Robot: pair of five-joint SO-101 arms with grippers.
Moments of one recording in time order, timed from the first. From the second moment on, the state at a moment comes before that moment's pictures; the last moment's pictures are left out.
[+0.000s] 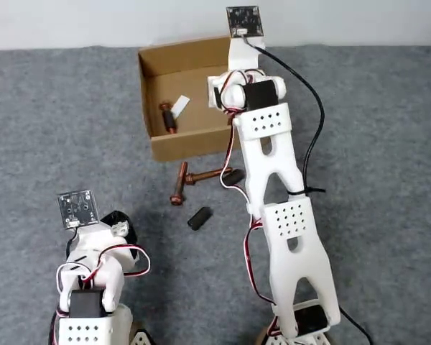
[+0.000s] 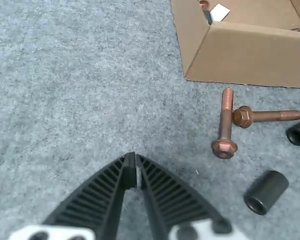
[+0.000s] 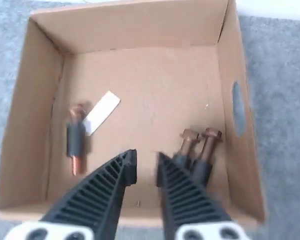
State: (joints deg) left arm -5.3 -97.5 97.1 53.6 20.9; right arm -19.4 63.3 -93.5 87.9 -9.5
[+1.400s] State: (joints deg) left arm -5.3 -97.5 97.1 53.6 20.9; right arm -22.0 21.9 -30.7 100.5 55.5
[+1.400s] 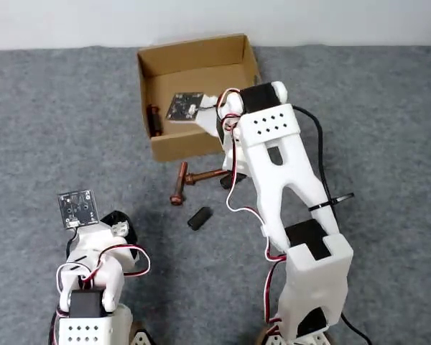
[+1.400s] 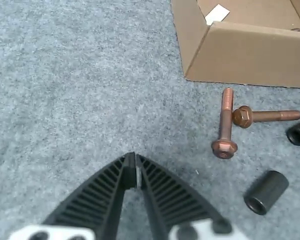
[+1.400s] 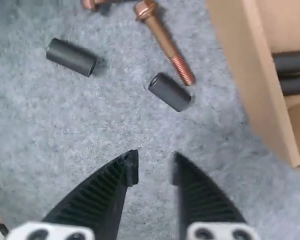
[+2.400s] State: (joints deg) left arm -5.3 -97.5 97.1 53.6 20.9; right arm -23.5 43.7 -30.8 88.7 61.8
